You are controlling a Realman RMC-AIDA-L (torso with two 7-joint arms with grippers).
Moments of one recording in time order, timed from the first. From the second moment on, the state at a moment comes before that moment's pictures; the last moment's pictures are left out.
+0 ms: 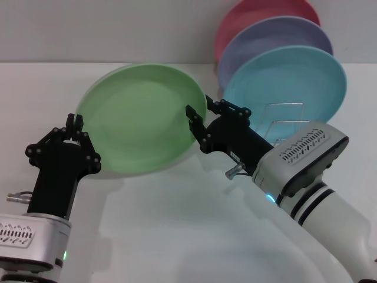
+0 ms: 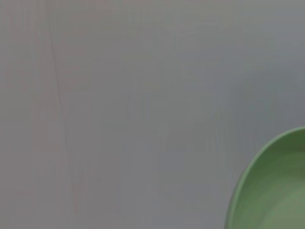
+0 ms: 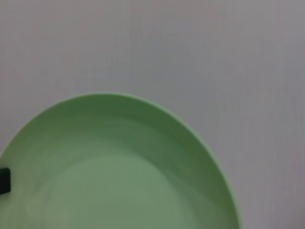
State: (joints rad) left arm -0.19 -2.08 2.77 0.76 -1.31 1.31 0.62; right arm 0.66 2.09 0.10 0.50 -1.73 -1.03 -0.12
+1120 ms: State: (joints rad) left arm -0.20 -2.08 2.76 0.74 -1.32 1.30 0.62; right arm 0.65 2.09 0.11 0.50 -1.73 -1.04 -0.12
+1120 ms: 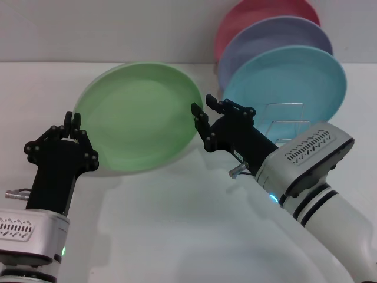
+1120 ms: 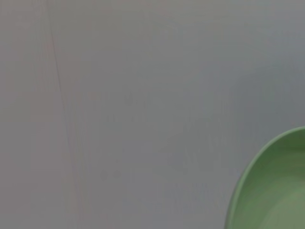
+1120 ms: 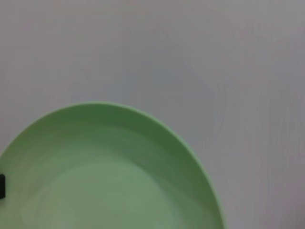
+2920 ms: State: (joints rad) left arm -0.20 -2.08 2.77 0.74 -1.31 1.30 0.61; right arm 0.65 2.09 0.11 0.49 -1.73 -1.04 -0.11
